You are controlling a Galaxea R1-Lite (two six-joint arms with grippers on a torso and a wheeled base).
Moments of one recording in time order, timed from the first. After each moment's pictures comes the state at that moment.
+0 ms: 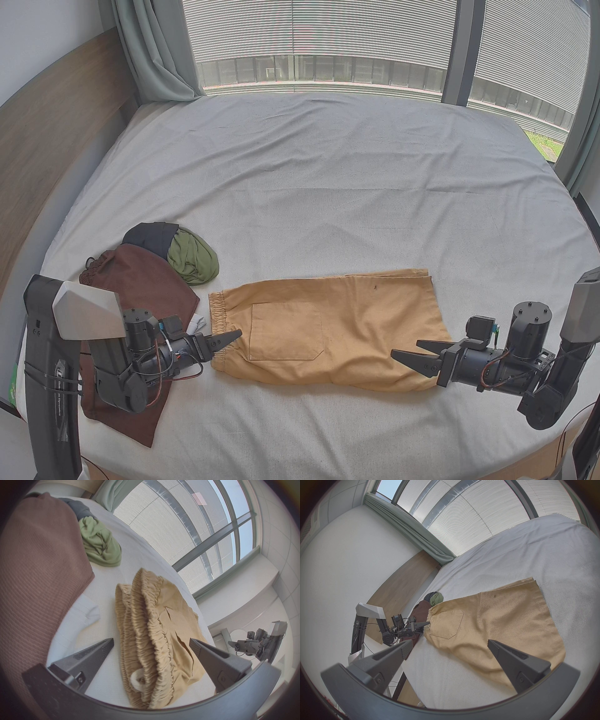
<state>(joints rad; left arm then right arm) -0.13 2.51 -0.61 -1.56 -0.58 -0.50 0.37 2.02 -0.18 -1.54 0.44 0.40</state>
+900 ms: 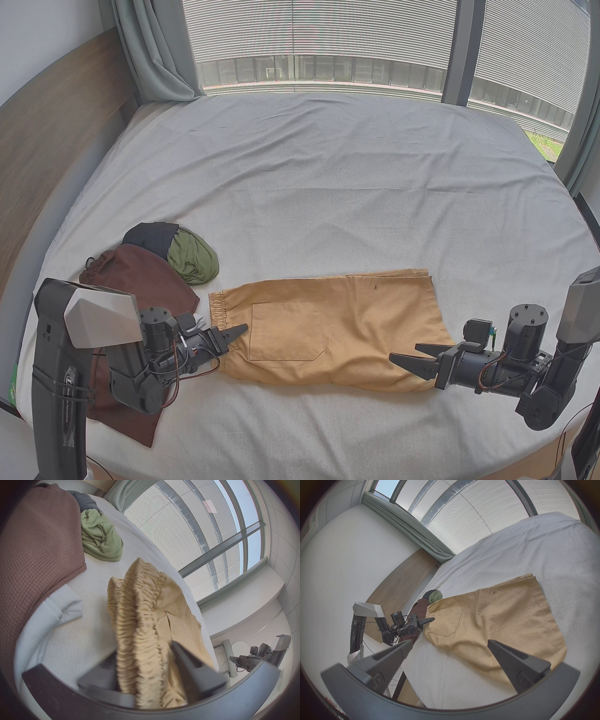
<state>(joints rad) -0.22 2.52 -0.68 -1.55 -0.43 -0.64 0.38 2.04 -0.18 -1.54 0.44 0.40</state>
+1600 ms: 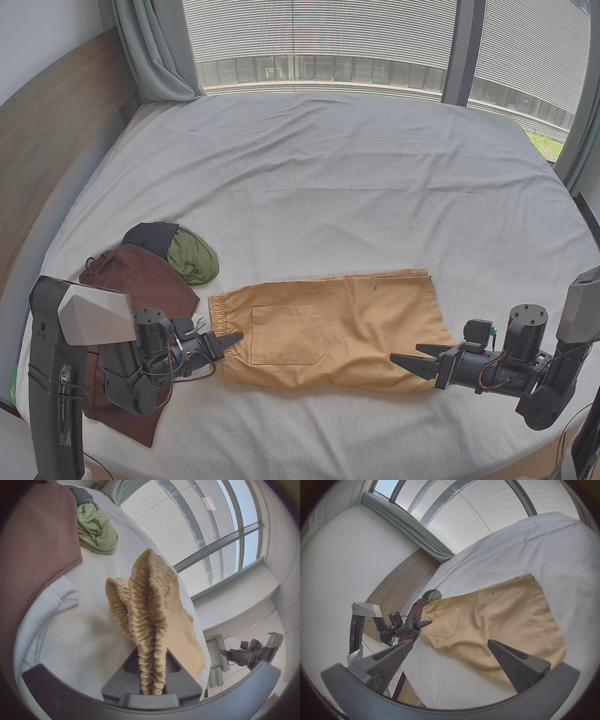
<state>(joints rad) -0.20 2.50 -0.63 -1.55 -0.54 -0.63 0.37 2.05 -0.18 -1.54 0.44 0.40</state>
